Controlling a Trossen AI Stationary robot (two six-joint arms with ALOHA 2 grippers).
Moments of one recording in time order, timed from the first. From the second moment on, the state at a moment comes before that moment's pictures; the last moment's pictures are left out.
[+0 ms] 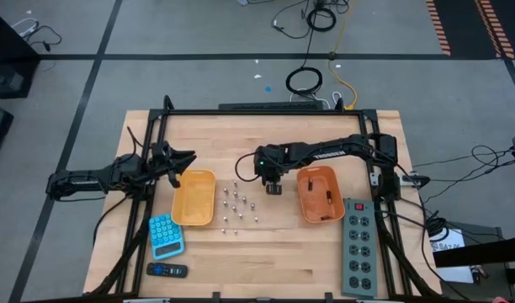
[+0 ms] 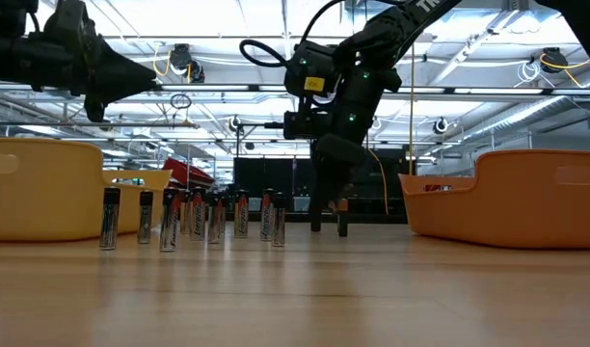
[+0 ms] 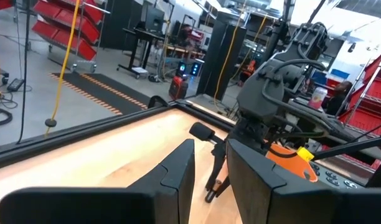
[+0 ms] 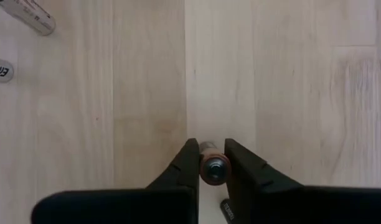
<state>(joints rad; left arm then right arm) 0.06 0.10 0.10 0.04 -0.31 -0.31 -0.15 1.98 1.33 -0.48 0.02 -0.15</state>
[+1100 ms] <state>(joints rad) 0.06 0.10 0.10 0.04 -0.31 -0.31 0.20 1.60 1.25 -1.11 0.29 0.67</state>
